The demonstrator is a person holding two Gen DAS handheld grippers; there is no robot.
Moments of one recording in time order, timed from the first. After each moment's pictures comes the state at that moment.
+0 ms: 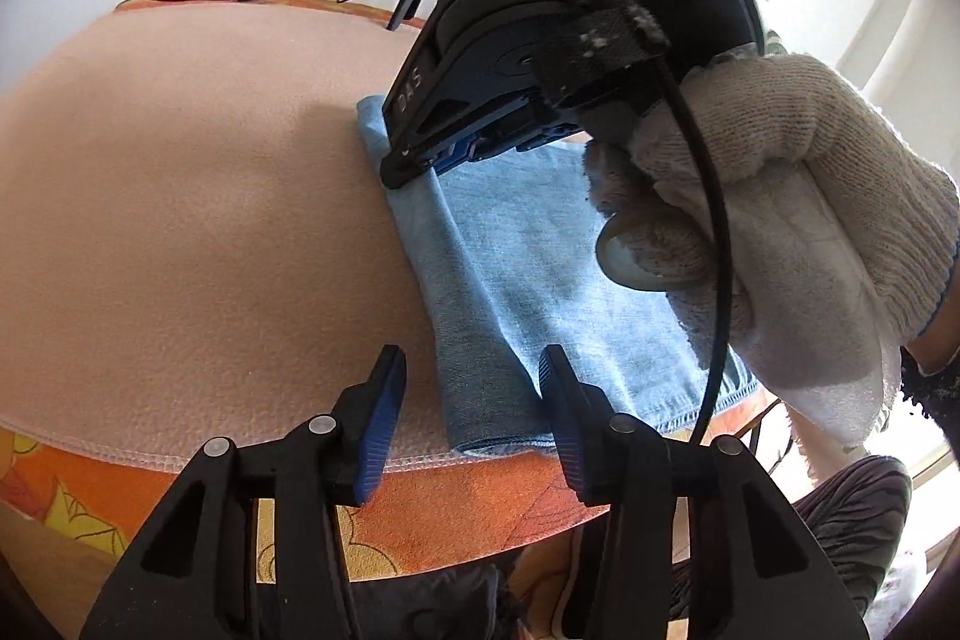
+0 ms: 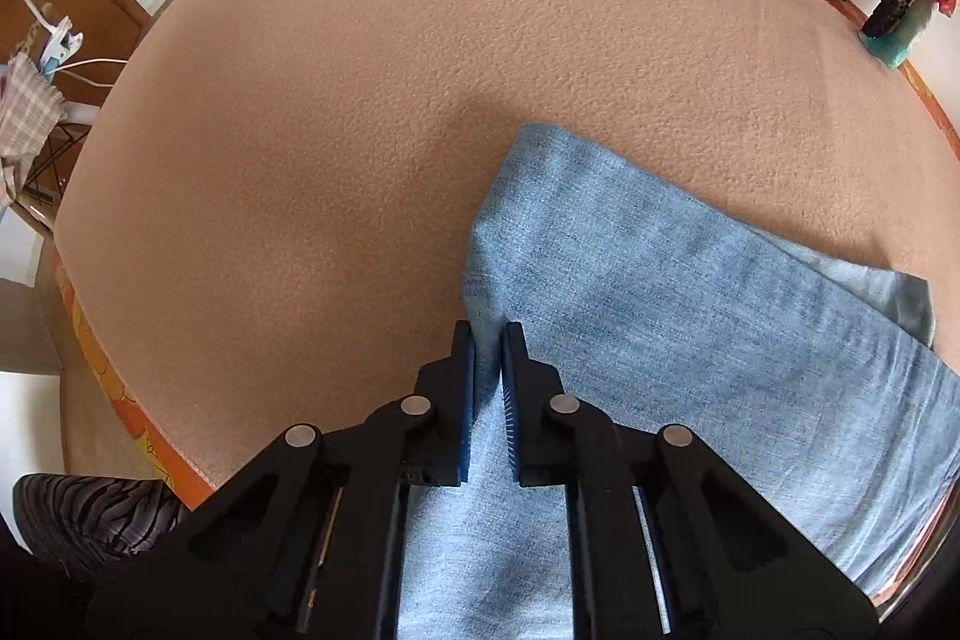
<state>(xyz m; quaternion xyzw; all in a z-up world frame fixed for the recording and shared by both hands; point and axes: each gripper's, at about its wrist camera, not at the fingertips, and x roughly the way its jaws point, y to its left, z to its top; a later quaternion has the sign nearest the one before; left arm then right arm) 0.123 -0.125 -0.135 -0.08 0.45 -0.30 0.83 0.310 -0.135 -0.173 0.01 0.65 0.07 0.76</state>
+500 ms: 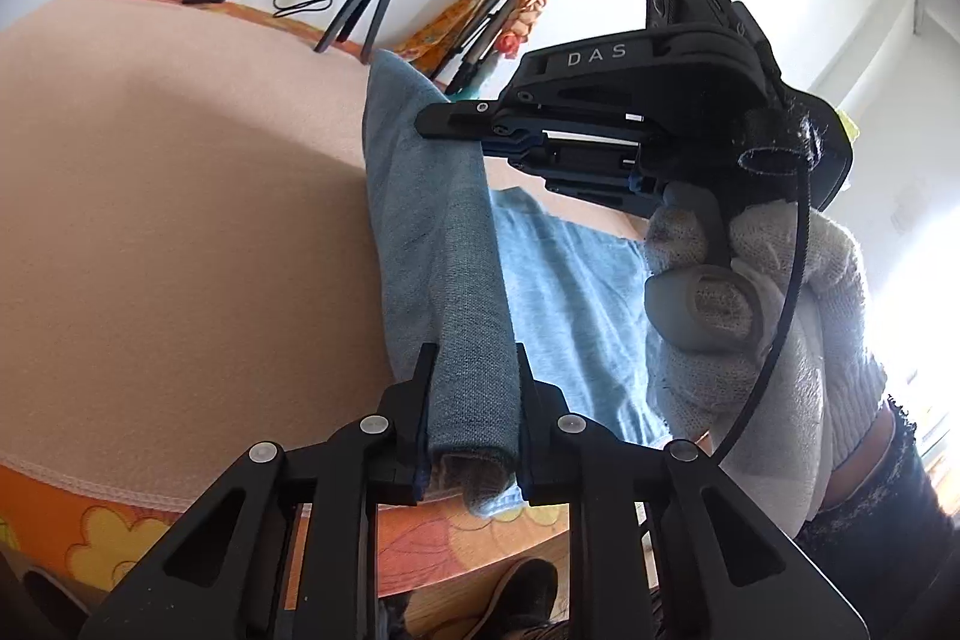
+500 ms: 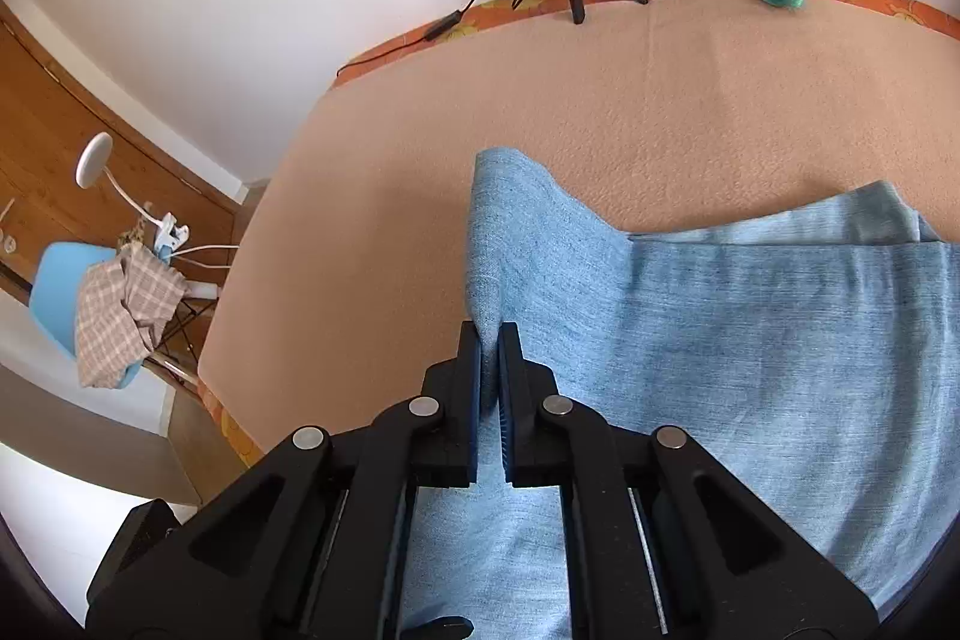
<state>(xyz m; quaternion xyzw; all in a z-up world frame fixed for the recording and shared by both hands) 0.114 -0.162 -0.104 -0.17 0.41 -0.36 0.82 0.250 -0.251 -0.112 0.23 0.50 0.10 0.83</state>
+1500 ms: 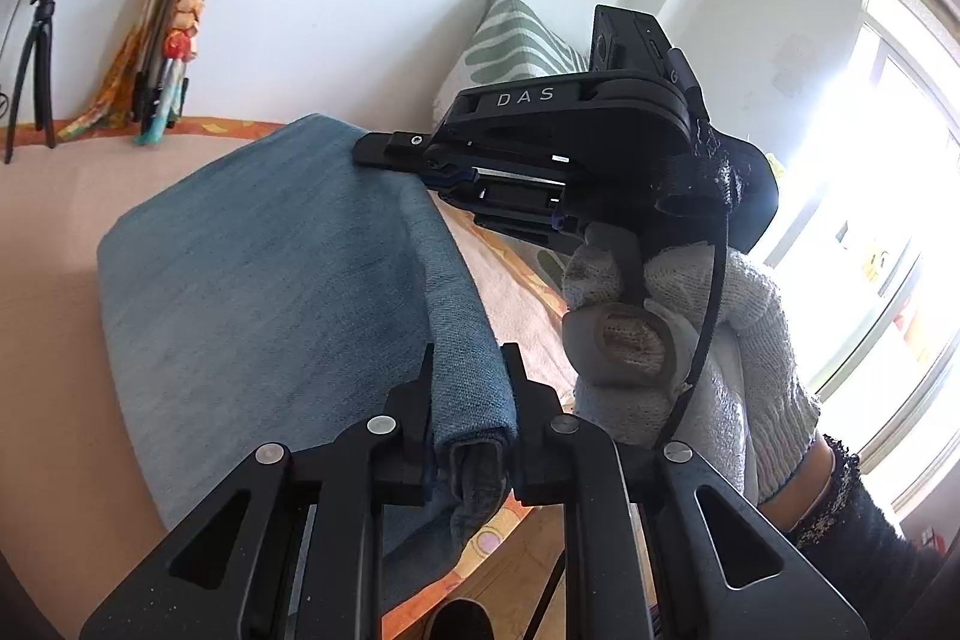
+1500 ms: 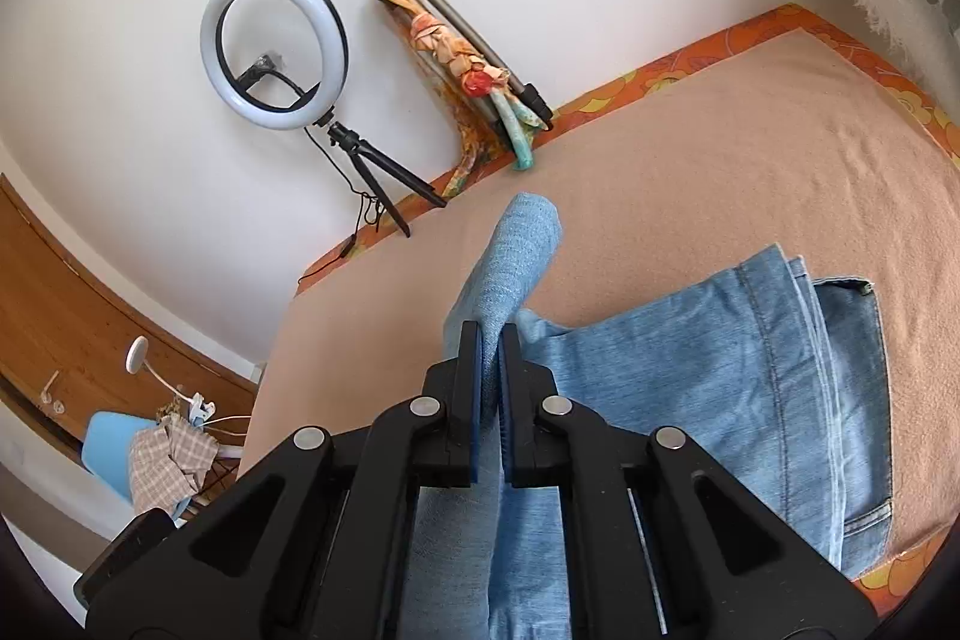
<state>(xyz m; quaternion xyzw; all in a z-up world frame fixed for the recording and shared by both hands) 0.105 -0.396 -0.055 -0.06 0.37 -0.54 0.75 0.113 -0.497 -0.051 0.35 0.35 0.00 0.87</state>
